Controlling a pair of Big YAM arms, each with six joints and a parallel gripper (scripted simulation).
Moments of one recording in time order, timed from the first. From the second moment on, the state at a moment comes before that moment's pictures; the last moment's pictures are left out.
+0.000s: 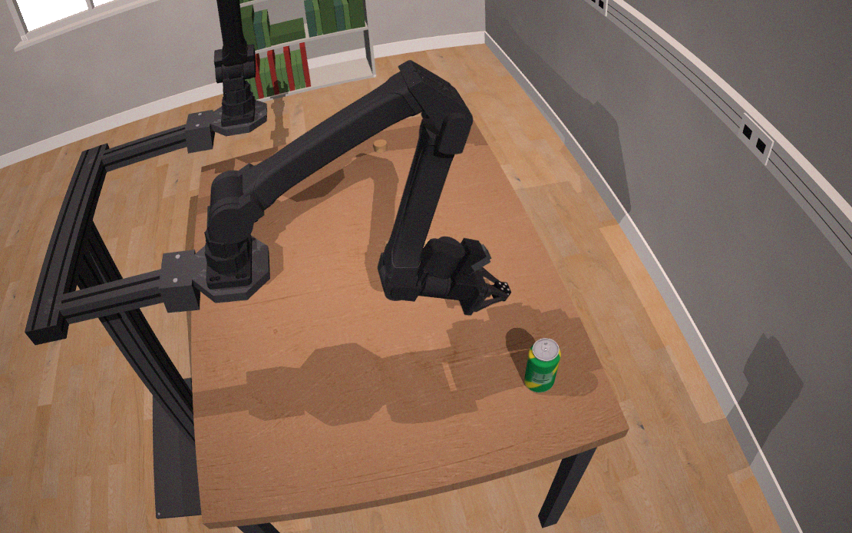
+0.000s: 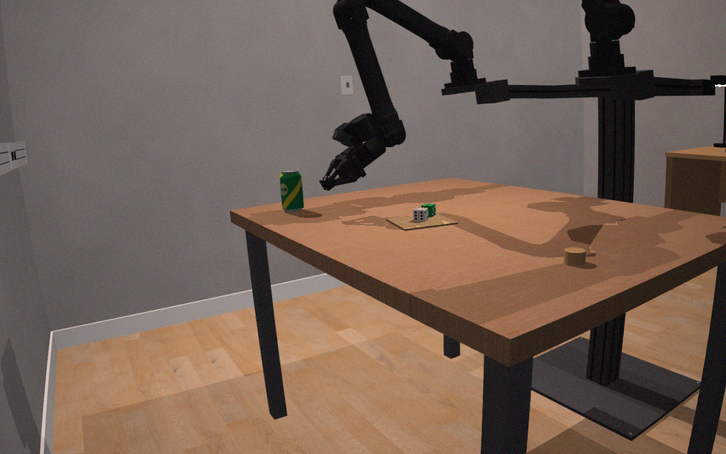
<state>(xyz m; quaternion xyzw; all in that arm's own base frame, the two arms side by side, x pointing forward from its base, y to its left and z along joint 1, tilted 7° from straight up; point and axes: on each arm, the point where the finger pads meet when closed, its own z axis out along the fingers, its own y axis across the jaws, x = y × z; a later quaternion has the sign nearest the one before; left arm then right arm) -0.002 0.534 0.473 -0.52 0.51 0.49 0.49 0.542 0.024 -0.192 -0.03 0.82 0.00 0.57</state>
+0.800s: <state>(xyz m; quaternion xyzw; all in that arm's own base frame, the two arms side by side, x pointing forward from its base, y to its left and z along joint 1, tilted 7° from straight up) -0.002 0.534 0.473 -0.52 0.51 0.49 0.49 0.549 0.023 -0.253 -0.03 0.82 0.00 0.57</state>
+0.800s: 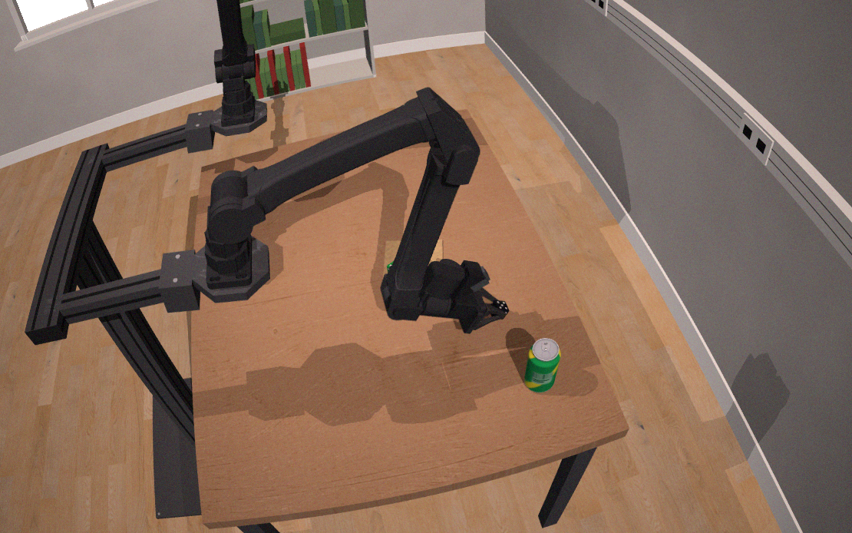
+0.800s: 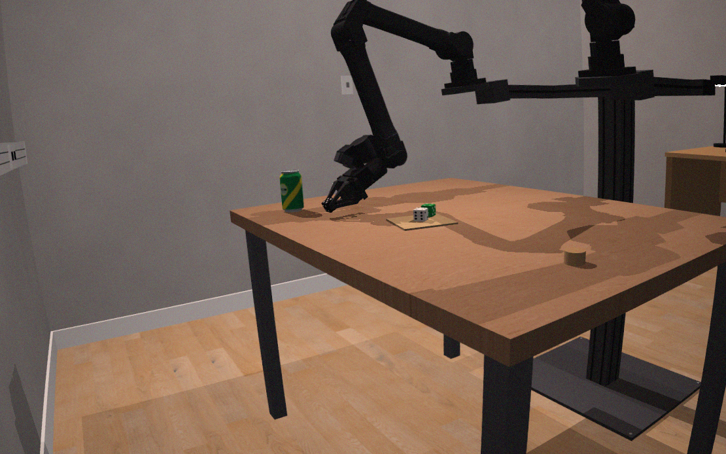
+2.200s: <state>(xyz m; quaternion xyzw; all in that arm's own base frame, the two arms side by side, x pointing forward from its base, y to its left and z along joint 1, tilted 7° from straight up) -0.002 0.534 0.473 -0.52 0.51 0.49 0.49 0.550 0.023 -0.265 -0.03 0.82 0.00 0.57</state>
